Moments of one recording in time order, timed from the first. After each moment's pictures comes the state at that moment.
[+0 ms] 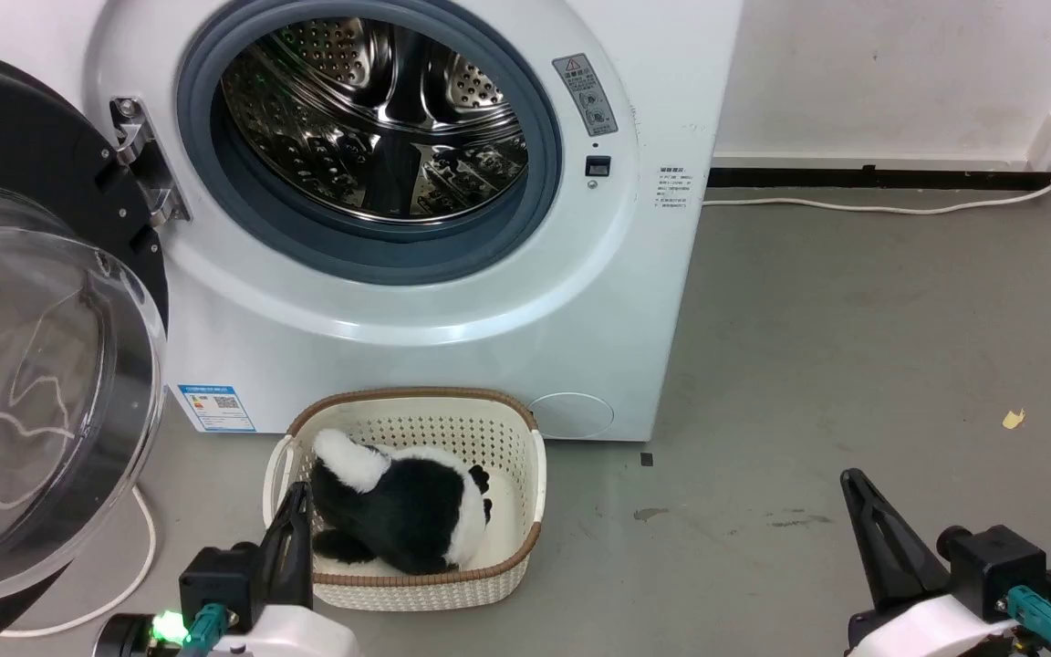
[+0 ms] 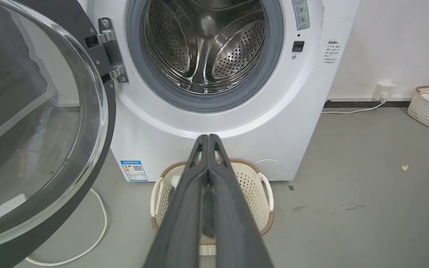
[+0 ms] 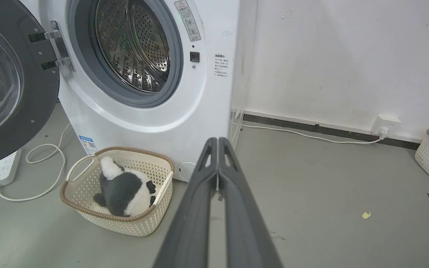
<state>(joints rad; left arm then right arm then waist) 0.05 0.08 -0.05 0.02 -0.06 0.04 -0.07 0.05 -0.05 -0.01 -0.01 0.03 0.13 -0.07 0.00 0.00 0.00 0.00</state>
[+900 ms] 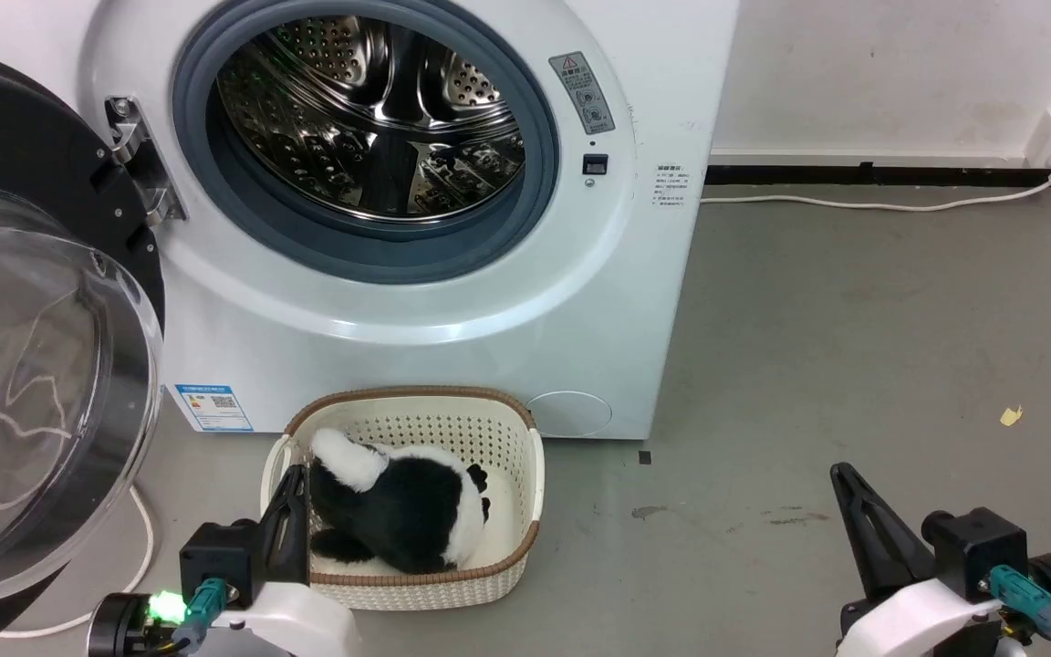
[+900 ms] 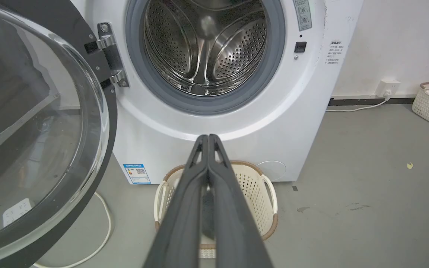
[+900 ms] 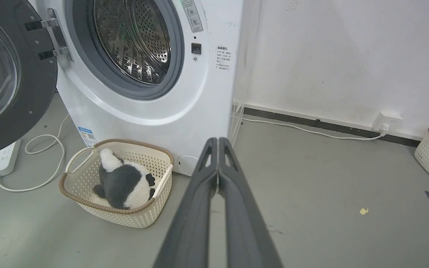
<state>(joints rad) 0.02 0.06 -0.01 0.01 -0.02 0.01 -0.02 0.03 -0.05 0.00 0.00 0.01 0.13 -0.01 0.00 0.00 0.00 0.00</state>
